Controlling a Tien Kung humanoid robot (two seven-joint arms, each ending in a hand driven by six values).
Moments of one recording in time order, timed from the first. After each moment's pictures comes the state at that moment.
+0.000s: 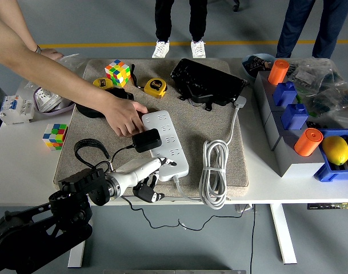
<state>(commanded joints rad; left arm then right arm) -0.40 0.31 -0.63 -1.55 1.75 -0.09 0.43 -0.08 -0.30 0.94 0.44 -0.53 -0.14 0.18</state>
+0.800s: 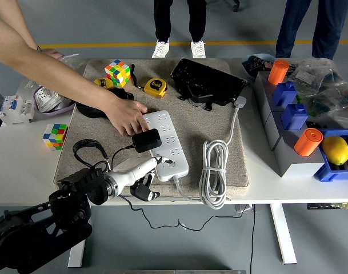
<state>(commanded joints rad) -0.40 0.31 -0.62 -1.53 1.77 -0.11 0.46 -0.08 -0.30 0.95 0.44 -0.53 -0.14 0.18</state>
